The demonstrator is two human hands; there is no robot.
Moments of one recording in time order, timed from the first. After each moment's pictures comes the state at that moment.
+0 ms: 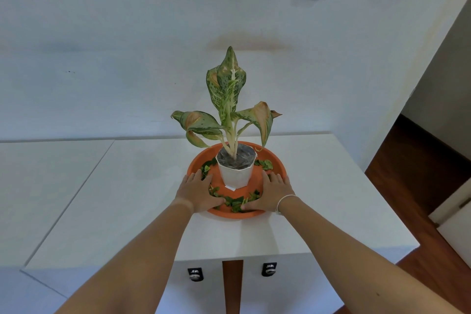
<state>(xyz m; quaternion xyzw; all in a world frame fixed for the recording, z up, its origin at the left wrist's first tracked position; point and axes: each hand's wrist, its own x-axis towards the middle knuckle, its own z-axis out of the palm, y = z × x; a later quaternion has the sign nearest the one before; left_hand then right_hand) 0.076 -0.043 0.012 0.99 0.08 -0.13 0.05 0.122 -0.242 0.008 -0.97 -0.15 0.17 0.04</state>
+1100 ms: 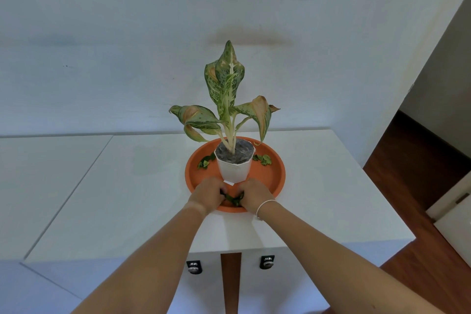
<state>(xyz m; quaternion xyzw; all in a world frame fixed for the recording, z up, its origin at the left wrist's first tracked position) 0.070 -0.070 -0.008 0.95 0.04 -0.07 0.29 0.097 -0.203 0.001 -0.94 -0.15 0.17 0.27</state>
